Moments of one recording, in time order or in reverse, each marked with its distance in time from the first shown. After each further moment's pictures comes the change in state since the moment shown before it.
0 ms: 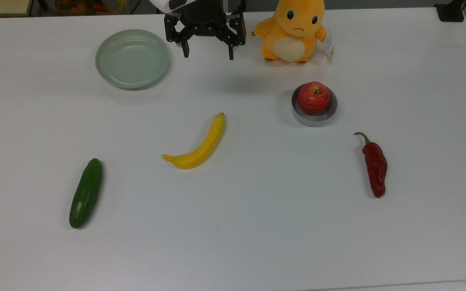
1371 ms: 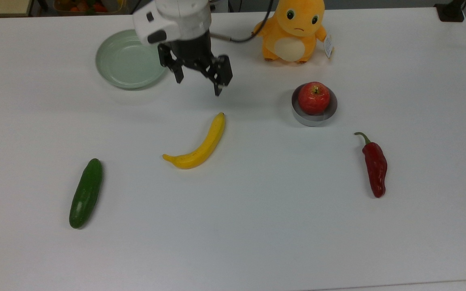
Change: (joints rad) arm -0.043 0.121 0.006 -0.010 0.000 0.155 0.279
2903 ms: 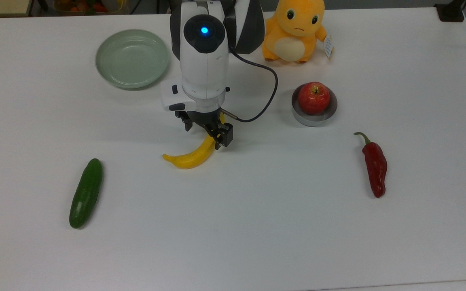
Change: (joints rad) arm 0.029 0.297 0.014 0.051 -0.178 0.215 0.291
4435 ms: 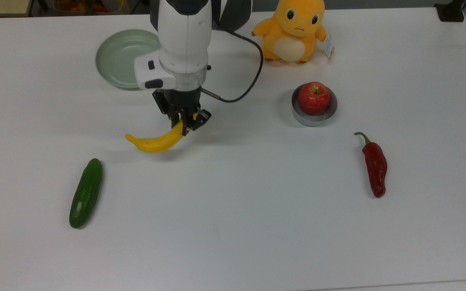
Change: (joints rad) arm -0.074 -0.117 0.022 -0.004 -0.084 -0.057 -0.074
